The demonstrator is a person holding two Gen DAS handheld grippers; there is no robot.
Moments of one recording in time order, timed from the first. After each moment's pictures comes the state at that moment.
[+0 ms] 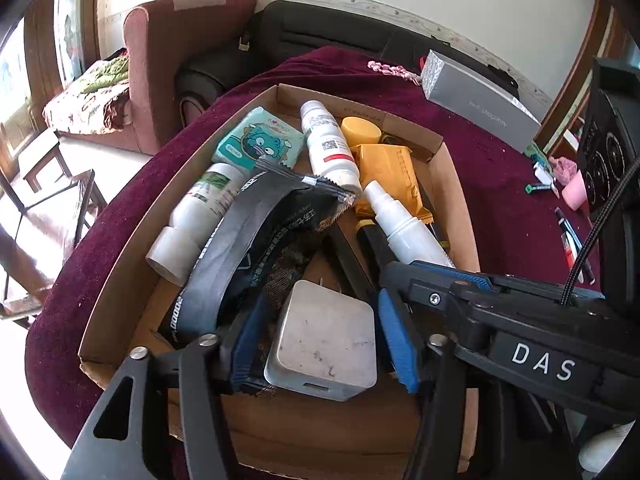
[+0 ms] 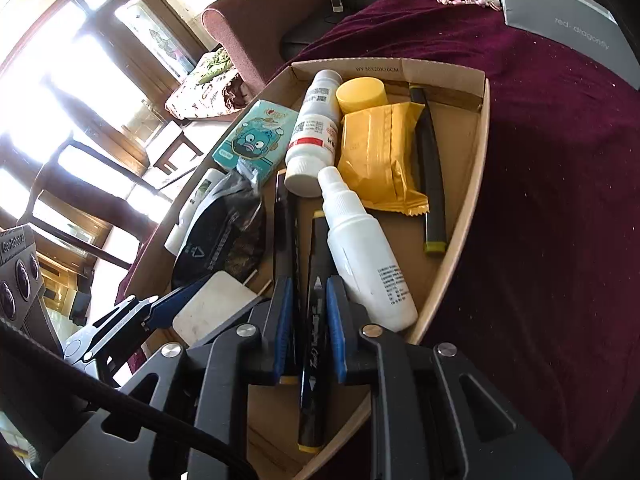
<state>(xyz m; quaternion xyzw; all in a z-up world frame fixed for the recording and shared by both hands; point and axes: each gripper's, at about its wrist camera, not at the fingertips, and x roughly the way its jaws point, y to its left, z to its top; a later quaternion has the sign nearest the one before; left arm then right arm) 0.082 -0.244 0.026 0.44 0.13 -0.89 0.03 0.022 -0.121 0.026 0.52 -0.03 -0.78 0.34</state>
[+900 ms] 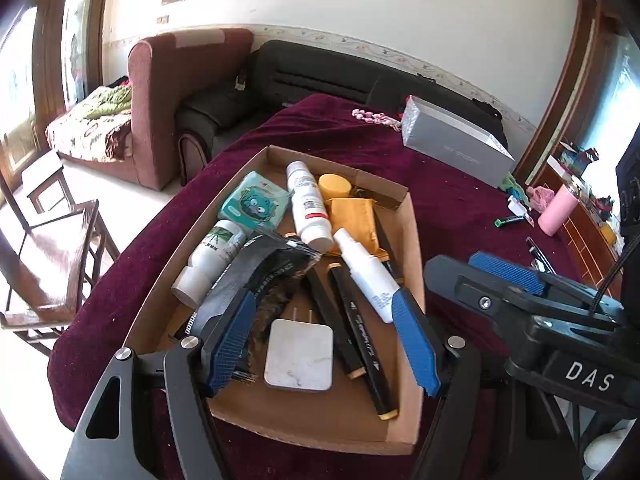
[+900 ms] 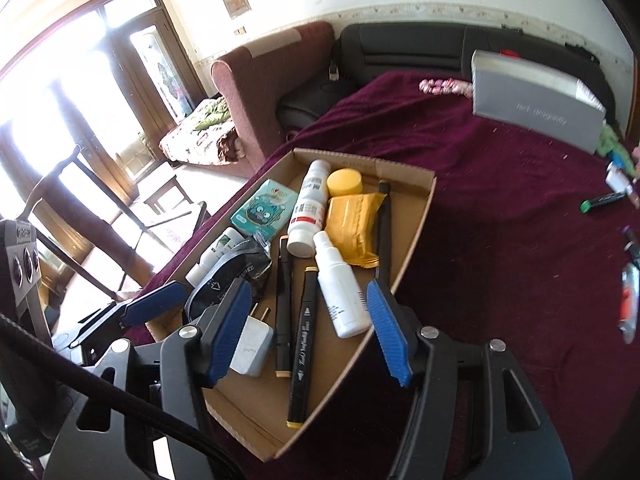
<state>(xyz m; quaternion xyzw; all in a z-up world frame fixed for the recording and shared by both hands) 0.108 -0.231 0.077 0.38 0.13 -0.92 0.03 0.056 -0.089 0.091 0.41 0.00 -0.86 0.32</state>
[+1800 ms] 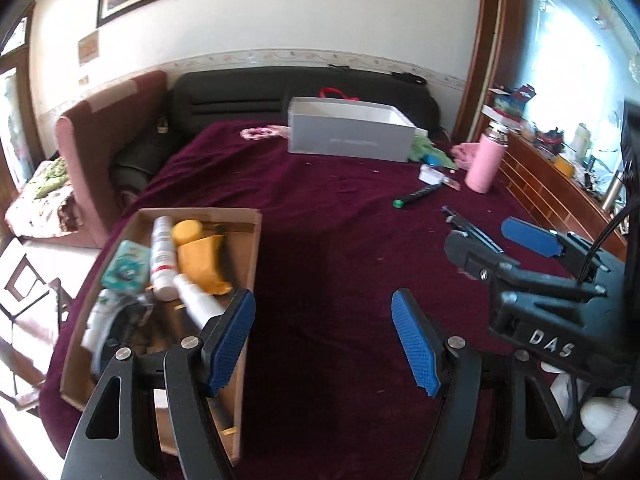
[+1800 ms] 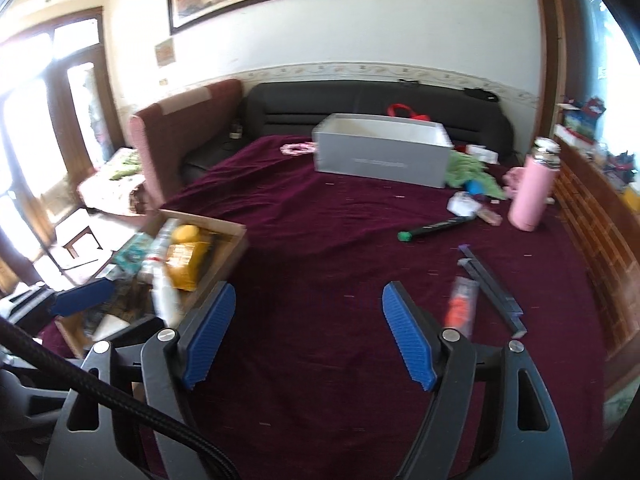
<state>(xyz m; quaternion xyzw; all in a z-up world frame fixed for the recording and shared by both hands) 0.086 -0.076 0.131 0.37 0.02 -0.93 -0.07 0.069 0.069 0.130 0.32 0.02 -0.94 0.14</state>
